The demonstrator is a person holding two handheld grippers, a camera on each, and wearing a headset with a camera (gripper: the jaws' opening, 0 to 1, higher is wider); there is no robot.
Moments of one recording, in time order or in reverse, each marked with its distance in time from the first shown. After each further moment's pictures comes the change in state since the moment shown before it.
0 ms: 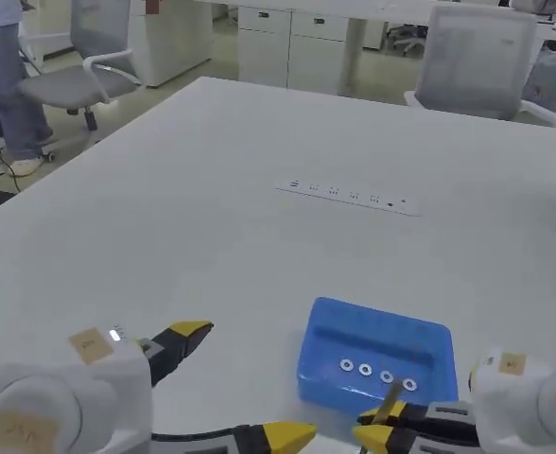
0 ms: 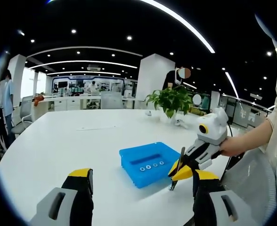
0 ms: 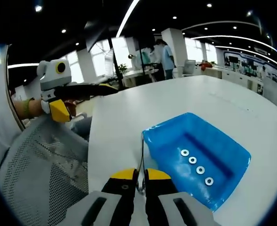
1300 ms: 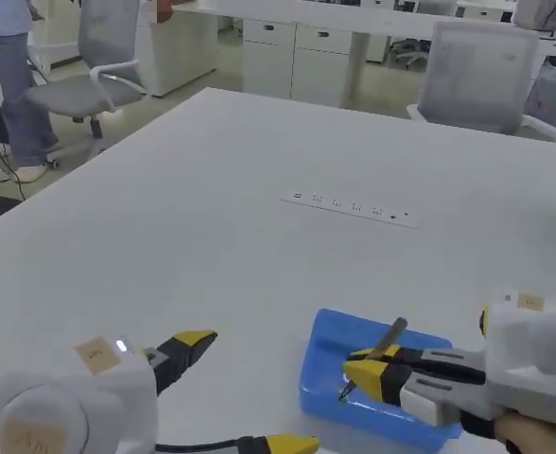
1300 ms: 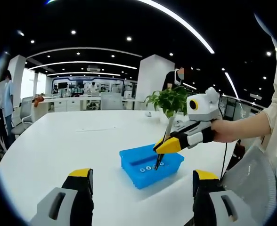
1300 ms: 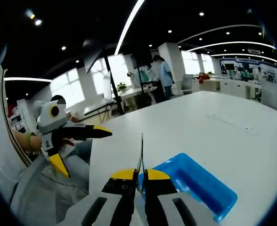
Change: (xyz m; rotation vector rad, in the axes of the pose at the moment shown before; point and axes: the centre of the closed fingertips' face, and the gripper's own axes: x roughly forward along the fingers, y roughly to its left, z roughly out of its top) left arm -0.001 0.001 0.002 0.002 -0.011 -0.001; right arm -0.002 -0.022 0.087 0.038 -0.168 0.007
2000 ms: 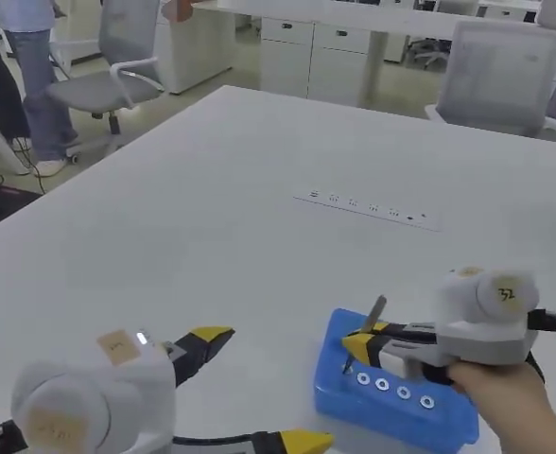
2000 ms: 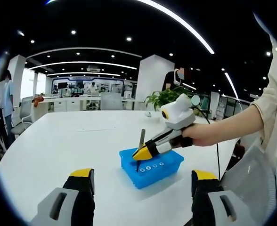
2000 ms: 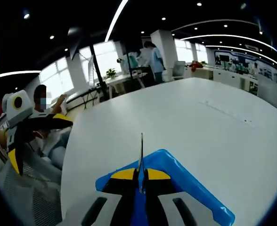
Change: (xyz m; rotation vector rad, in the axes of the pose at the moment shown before) left arm -0.001 0.000 0.000 -0.002 -0.002 -0.004; right arm 0.049 -0.053 -0.027 0.006 0.135 -0.085
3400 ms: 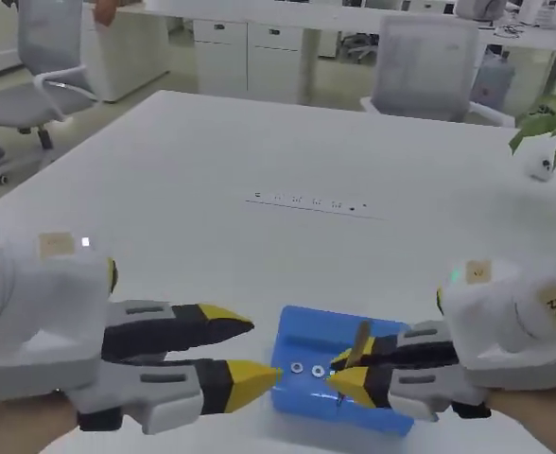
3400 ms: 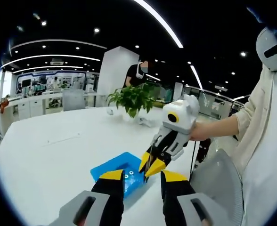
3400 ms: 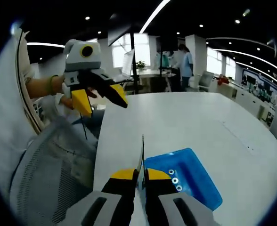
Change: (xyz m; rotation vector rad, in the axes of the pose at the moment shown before) left arm 0.007 -0.049 0.064 0.097 0.104 -0.431; right arm -0.090 0.078 -0.008 -0.258 0.077 0.152
